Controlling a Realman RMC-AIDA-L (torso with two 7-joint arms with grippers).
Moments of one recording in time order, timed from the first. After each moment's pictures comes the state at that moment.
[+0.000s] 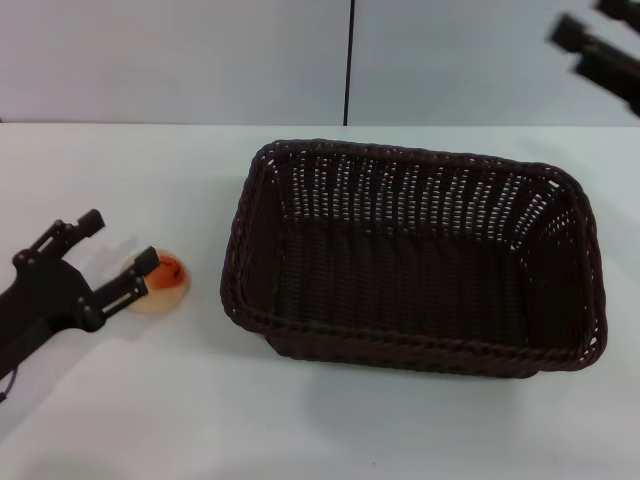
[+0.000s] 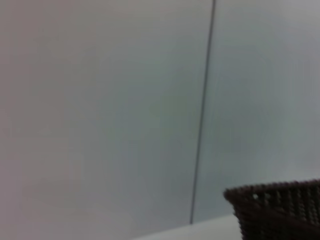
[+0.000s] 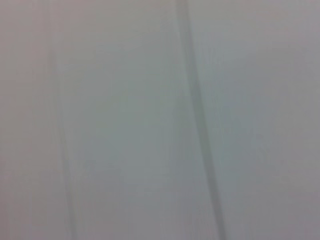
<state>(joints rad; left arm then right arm) -0.29 -2.06 -0.01 0.23 2.12 1.59 -0.64 0.04 2.08 -1.28 -1.10 -0.96 -1.22 1.32</state>
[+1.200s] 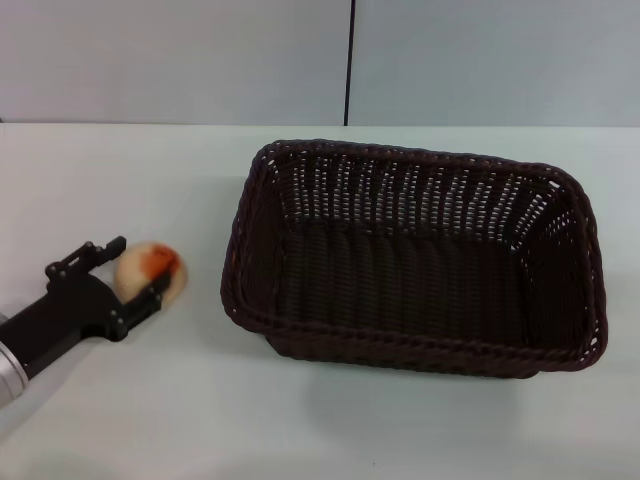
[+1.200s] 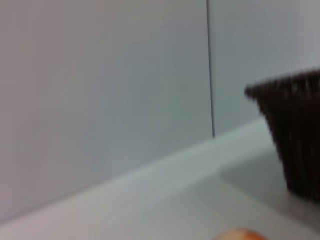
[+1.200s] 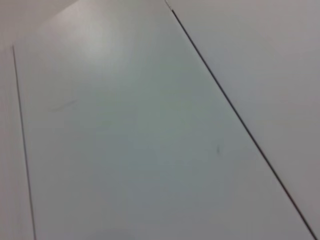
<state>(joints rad) -0.33 -2.06 0.06 0.17 2.09 1.32 -0.44 0.10 2.08 -1.14 -0.24 -0.33 -1.85 0.81</state>
